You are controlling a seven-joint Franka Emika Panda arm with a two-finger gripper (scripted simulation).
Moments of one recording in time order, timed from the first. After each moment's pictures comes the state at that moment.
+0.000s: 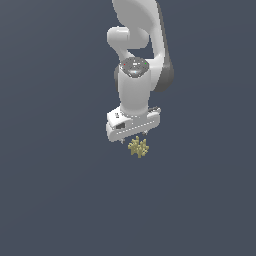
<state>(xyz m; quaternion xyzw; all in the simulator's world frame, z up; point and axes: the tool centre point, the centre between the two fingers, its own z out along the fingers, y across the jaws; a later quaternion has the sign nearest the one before) 0.004 0.024 0.173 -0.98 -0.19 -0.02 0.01</state>
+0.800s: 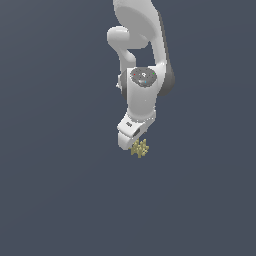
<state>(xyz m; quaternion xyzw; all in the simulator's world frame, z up) -0.011 0.042 0.143 -0.91 -0.42 0.00 0.00</state>
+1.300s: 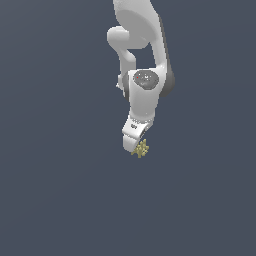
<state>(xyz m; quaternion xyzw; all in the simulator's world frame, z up) -0.016 0.049 0.133 -0.87 -0.50 0.00 0.00</state>
